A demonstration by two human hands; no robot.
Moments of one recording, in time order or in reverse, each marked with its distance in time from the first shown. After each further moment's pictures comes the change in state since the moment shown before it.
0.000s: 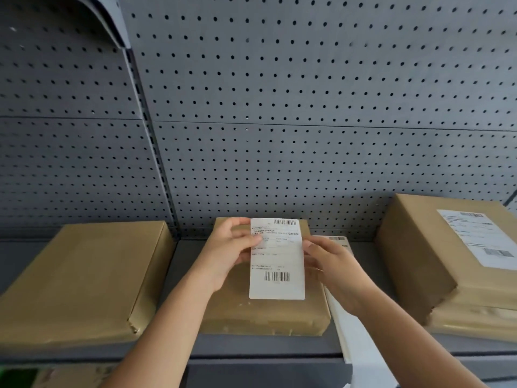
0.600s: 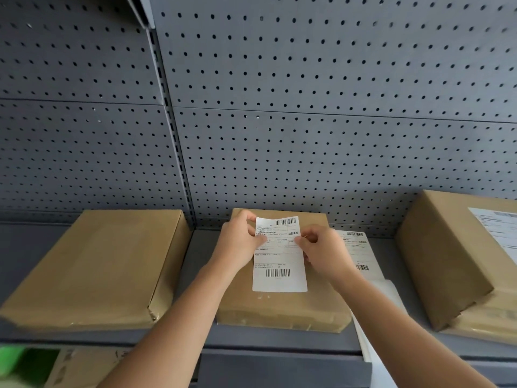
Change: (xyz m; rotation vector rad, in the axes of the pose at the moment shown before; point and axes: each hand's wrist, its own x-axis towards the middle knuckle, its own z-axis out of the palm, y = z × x) left_hand 0.024 -0.018 -0.018 0.749 0.203 0.132; right_hand 0.053 0.015 0.040 -0.606 0.183 -0.141
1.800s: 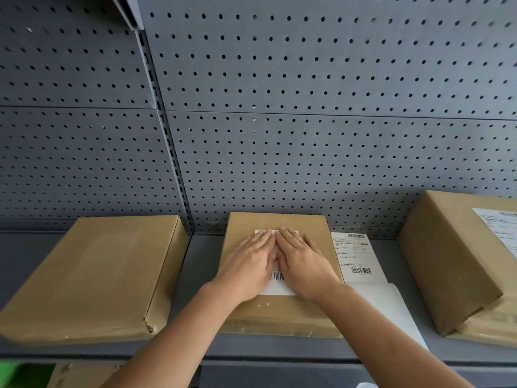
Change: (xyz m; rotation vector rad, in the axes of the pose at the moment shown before) left_hand -0.005 -0.023 0.028 0.630 -0.201 0.436; right_hand 0.006 0.017 0.038 -0.695 -0.085 -0.513
